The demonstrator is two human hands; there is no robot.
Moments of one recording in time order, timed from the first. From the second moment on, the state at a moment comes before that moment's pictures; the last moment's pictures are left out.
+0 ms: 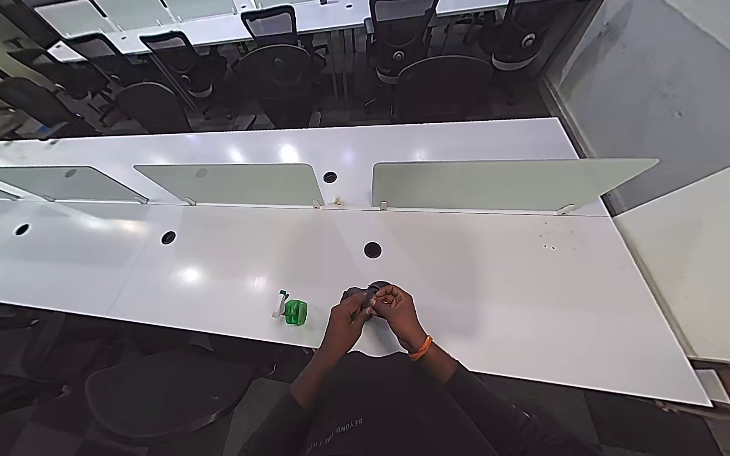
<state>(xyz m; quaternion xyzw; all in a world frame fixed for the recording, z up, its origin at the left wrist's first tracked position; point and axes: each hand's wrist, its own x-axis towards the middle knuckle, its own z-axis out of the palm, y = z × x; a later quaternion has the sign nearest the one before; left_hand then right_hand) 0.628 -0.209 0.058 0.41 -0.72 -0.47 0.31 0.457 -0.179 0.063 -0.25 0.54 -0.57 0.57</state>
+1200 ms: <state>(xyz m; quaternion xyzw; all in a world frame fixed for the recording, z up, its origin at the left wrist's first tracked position) 0.658 -0.208 0.093 0.42 -0.76 -0.33 0.37 0.445 -0.152 0.039 -0.71 0.49 -0.44 0.24</state>
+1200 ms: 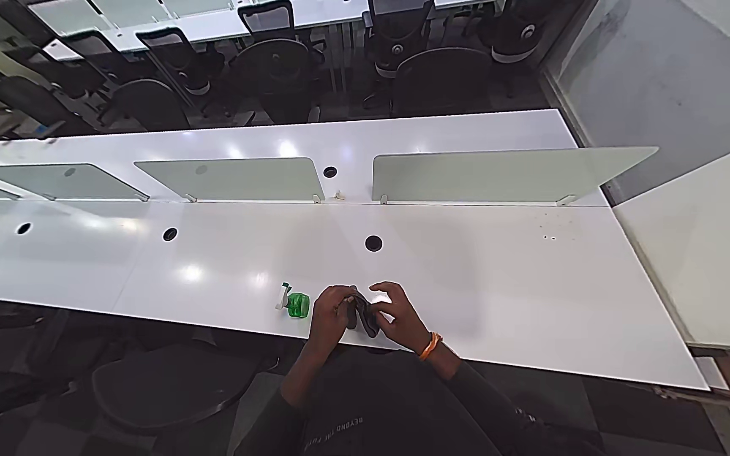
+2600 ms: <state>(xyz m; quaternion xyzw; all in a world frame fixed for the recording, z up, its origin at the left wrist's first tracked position) 0.666 -0.222 0.095 0.44 -0.75 -0.32 0.38 0.450 -0.145 0.119 -0.67 0.61 0.18 0.37</state>
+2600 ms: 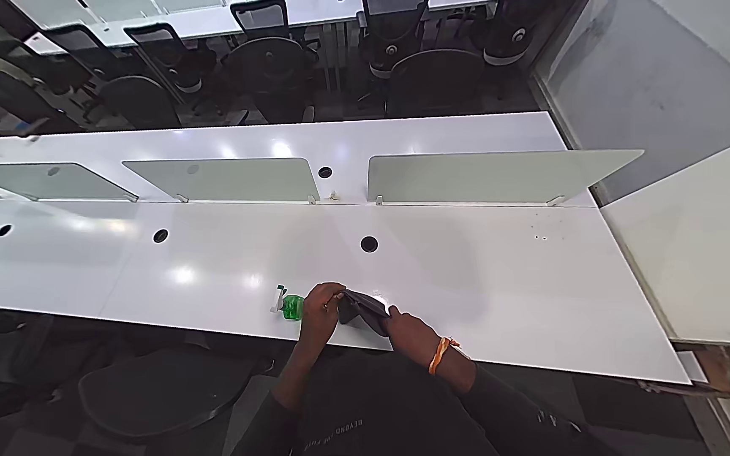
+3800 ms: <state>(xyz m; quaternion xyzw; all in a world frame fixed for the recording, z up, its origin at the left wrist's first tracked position) 0.668 -0.294 0.118 0.41 -0.69 -0.28 0.52 0.374 -0.235 0.085 -0.63 0.46 -0.57 0.27</state>
